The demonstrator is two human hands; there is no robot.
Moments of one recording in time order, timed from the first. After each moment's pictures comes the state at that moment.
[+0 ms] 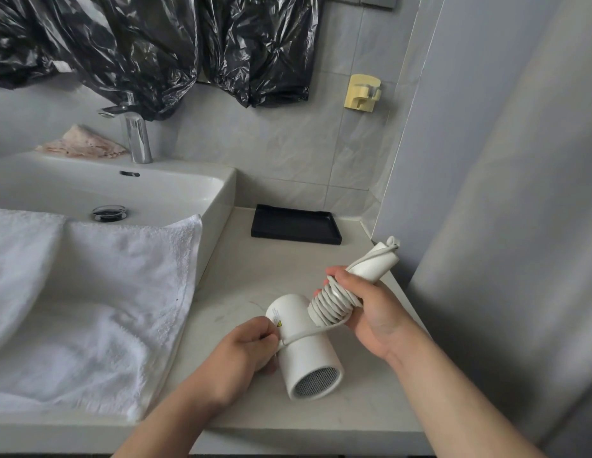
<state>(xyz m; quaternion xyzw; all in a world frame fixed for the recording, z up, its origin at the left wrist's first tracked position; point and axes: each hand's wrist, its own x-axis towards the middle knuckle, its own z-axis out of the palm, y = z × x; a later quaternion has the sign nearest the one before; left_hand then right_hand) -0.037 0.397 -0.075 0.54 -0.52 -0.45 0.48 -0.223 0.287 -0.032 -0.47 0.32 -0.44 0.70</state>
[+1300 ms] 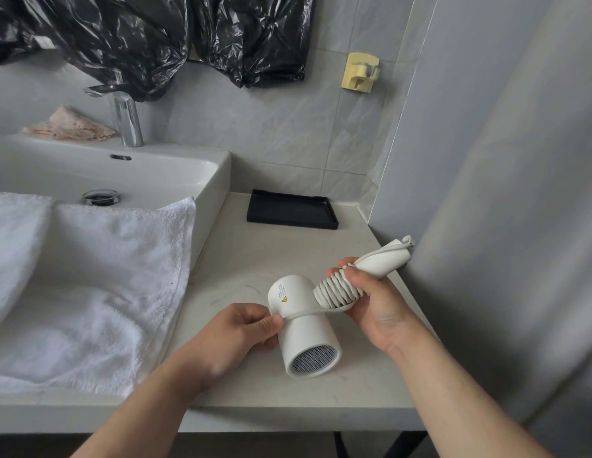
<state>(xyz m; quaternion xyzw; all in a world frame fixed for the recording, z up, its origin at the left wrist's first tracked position) -0.028 0.390 -0.079 0.56 -0.56 -0.44 0.42 -0.240 0.281 -0.056 -0.45 0.28 -0.46 0.72</state>
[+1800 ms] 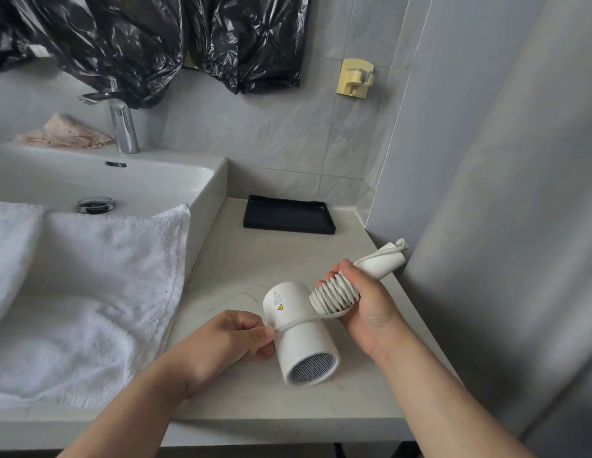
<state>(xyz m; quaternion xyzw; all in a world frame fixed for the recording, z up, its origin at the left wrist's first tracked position) -0.017 0.382 -0.084 0.51 -0.56 -0.51 0.41 -0.223 0.278 -0.056 -0.39 0.29 -0.49 0.72</state>
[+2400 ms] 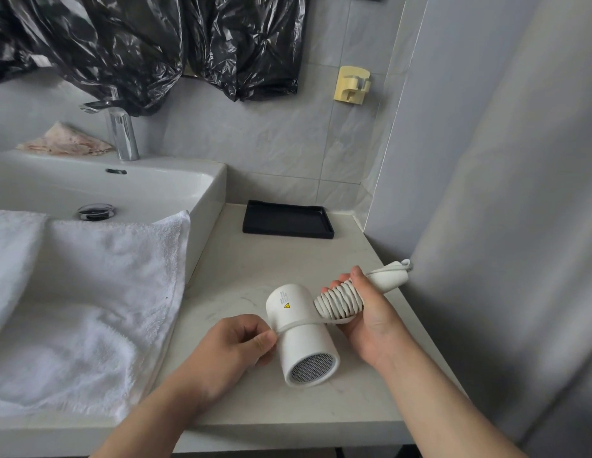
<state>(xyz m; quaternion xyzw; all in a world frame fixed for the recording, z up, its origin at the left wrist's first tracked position) -0.032 0.392 -0.083 0.56 -0.56 -0.40 0.46 -0.227 0.280 -0.062 -0.31 0.31 -0.51 0.74</state>
